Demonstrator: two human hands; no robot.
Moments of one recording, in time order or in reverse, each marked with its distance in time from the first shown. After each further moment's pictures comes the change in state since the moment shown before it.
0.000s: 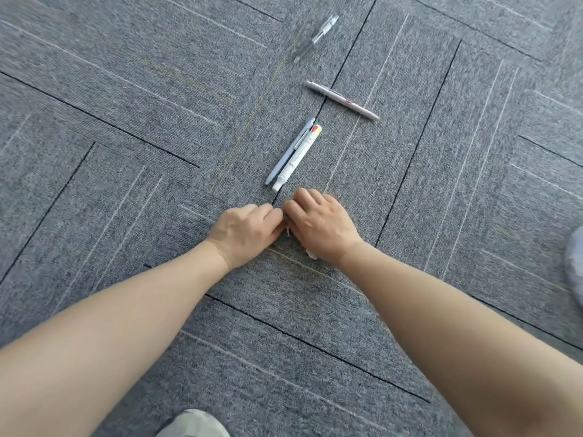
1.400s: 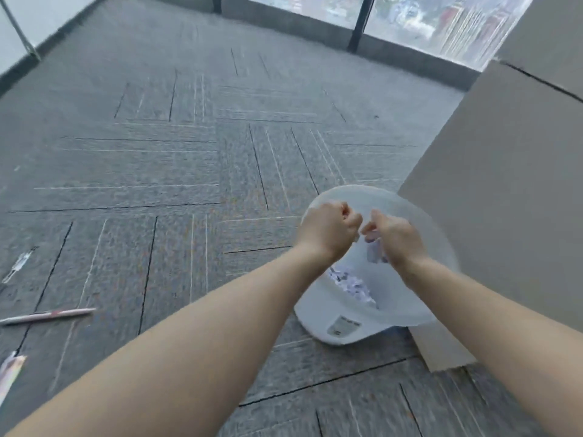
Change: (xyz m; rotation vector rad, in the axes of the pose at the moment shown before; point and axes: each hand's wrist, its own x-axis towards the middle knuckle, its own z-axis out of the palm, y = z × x) left_hand 0.367 0.464 -0.159 -0.853 -0.116 0.120; right_hand -0.345 0.263 -0.323 0.575 0.776 1.426
